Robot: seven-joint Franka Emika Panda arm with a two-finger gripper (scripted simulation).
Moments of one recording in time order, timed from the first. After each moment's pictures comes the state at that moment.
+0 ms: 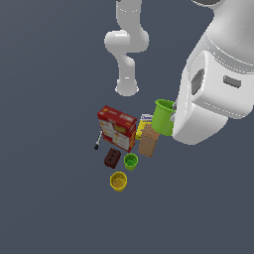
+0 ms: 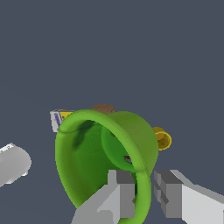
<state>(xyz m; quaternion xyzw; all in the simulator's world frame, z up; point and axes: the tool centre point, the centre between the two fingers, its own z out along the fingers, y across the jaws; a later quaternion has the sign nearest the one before) 0.085 0.116 0.387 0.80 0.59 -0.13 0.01</state>
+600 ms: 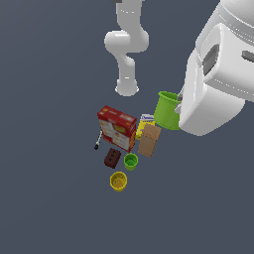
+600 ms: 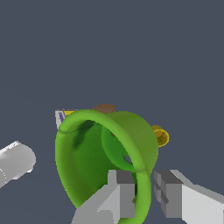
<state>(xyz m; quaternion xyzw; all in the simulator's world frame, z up) 0.084 0.119 0.414 0.80 0.59 -0.13 0.01</state>
